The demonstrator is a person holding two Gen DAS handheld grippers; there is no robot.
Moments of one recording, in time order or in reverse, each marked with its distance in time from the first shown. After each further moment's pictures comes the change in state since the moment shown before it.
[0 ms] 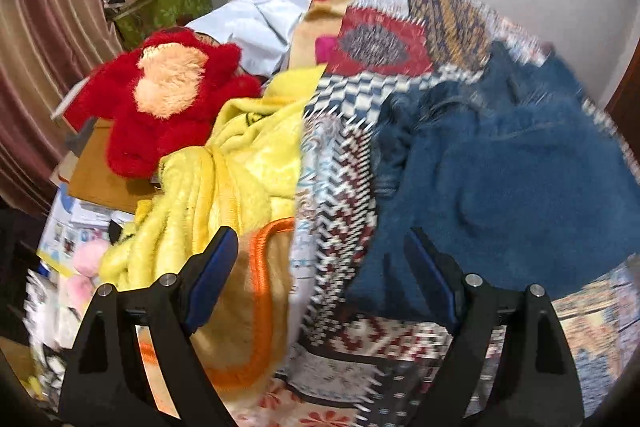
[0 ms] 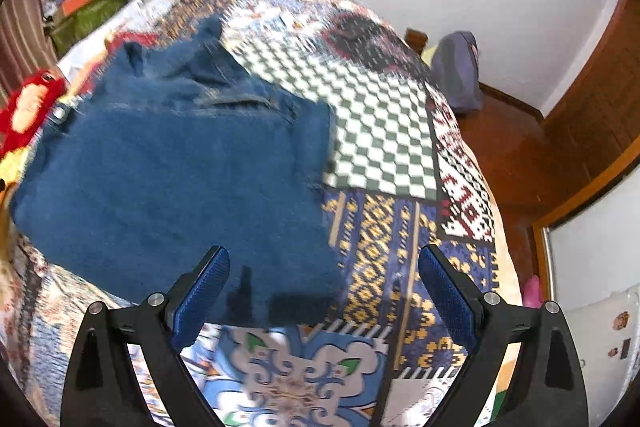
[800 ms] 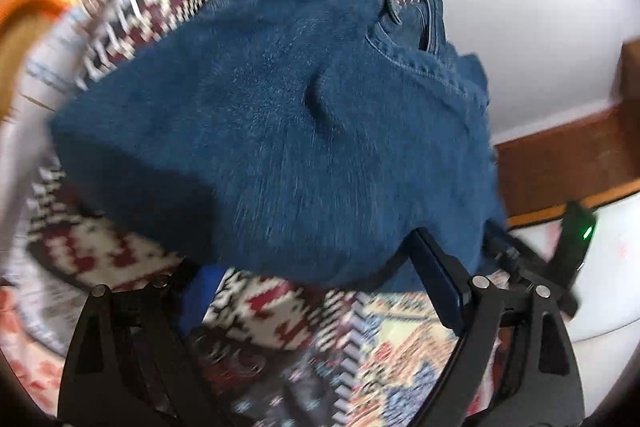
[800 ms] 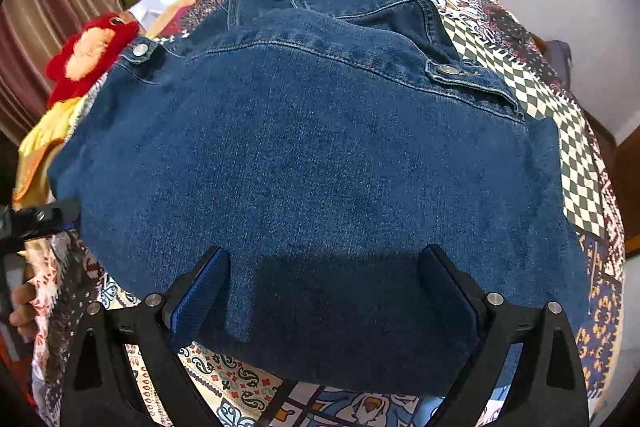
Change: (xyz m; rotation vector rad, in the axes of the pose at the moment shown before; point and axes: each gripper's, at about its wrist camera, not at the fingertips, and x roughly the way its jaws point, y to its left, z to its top) left arm 0.083 -0.046 -0.052 -0.415 0.281 -0.658; right arm 0.065 0.140 0.010 -0.151 0.104 0.240
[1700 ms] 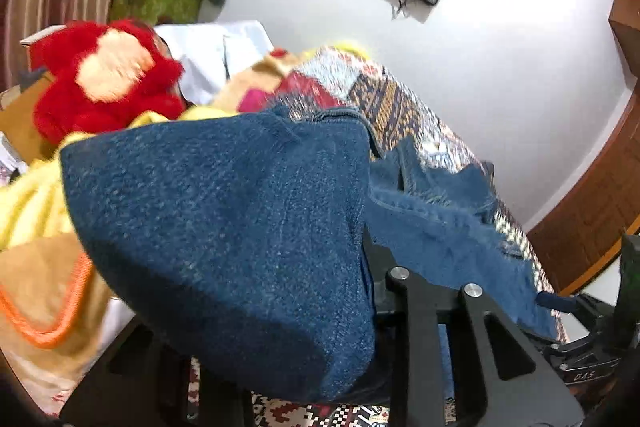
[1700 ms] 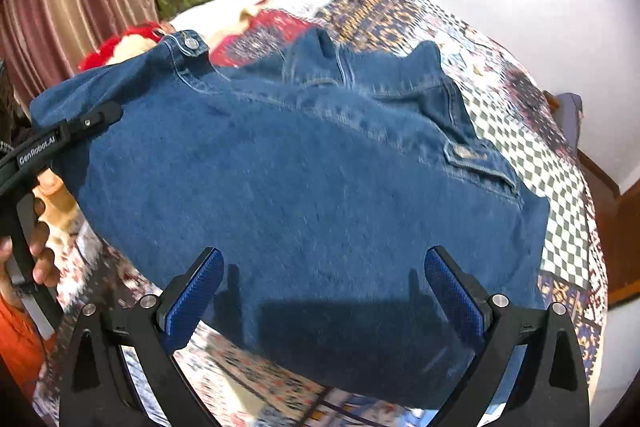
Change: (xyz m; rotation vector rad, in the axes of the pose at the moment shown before) left arm -0.063 -0.075 0.020 0.231 -0.559 0.281; right arm -0.048 0.047 0.018 -0.115 -0.125 0.033
